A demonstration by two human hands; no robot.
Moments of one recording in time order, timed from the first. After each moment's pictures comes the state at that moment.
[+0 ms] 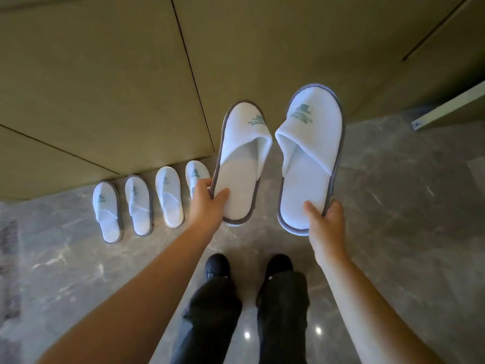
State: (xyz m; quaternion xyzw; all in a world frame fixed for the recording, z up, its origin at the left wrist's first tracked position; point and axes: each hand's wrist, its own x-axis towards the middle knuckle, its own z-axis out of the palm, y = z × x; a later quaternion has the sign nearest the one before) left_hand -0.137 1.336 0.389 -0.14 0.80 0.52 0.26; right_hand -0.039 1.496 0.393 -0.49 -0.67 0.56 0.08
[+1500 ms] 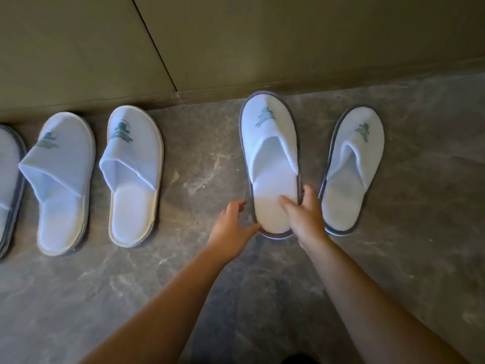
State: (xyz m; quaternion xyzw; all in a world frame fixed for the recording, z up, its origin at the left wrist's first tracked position) left_hand -0.145 1.431 -0.152 -0.03 0.84 0.41 0.36; right_hand -0.134 1.568 -0.154 -0.42 -0.71 0.57 -0.05
